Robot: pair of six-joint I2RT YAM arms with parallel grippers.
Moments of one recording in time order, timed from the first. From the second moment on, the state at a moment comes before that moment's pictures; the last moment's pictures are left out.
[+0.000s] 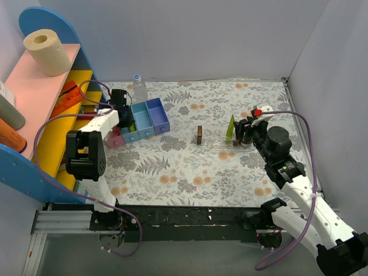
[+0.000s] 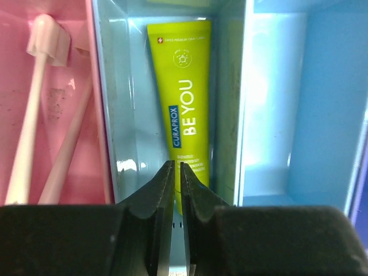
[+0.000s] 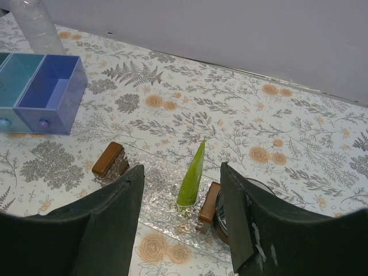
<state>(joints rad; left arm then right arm) -0.07 1.83 1.30 -0.45 -0.15 -0.34 0.45 0.77 0.66 0.04 0.07 -0.03</state>
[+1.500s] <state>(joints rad) -0.08 1.85 1.25 -0.37 -0.13 -0.35 0.45 0.75 0.66 0.04 0.06 -0.01</state>
